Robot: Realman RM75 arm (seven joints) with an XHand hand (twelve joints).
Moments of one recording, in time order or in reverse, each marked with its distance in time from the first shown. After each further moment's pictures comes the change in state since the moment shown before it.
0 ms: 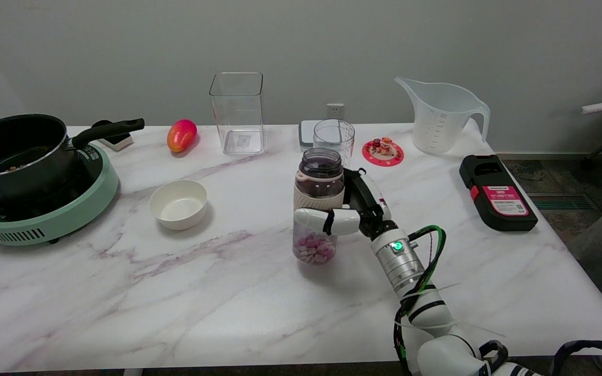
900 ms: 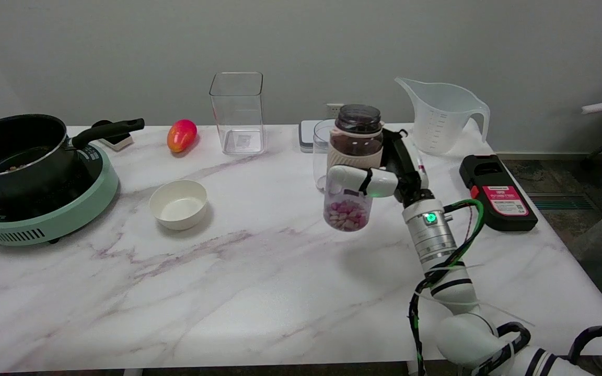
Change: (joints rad) arm -0.009 0.079 0.072 0.123 0.089 0.090 -0.120
